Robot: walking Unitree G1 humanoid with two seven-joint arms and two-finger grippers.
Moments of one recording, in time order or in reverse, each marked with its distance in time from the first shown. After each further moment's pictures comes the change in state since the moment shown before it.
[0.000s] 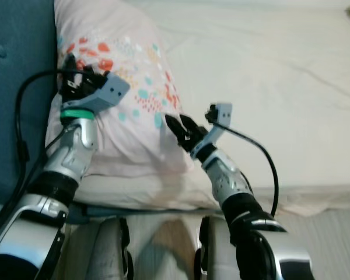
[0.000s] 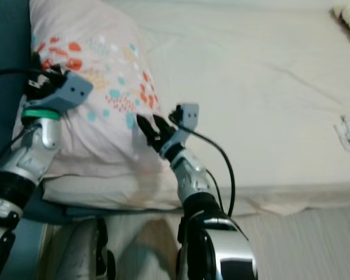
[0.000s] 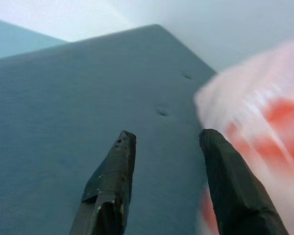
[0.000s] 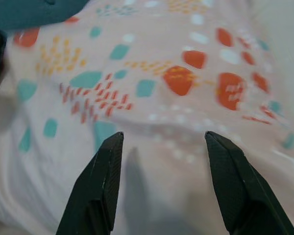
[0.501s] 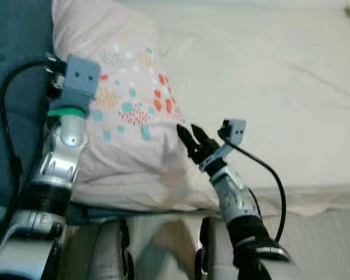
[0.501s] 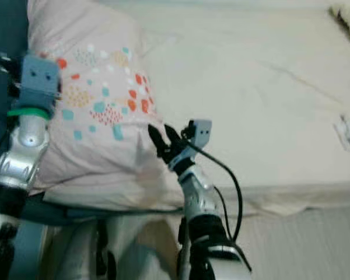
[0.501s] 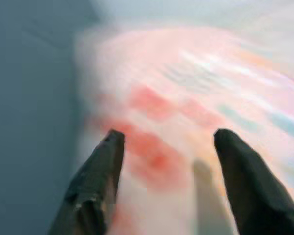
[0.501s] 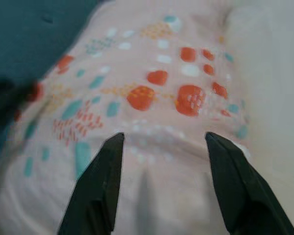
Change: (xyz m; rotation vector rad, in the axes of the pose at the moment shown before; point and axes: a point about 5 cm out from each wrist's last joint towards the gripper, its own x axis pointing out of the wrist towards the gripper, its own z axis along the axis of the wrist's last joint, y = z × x) left arm -0.058 0.000 -0.021 -0.640 0.288 -0.600; right arm -0.037 -0.009 -0.001 -0.033 -0.060 -0.066
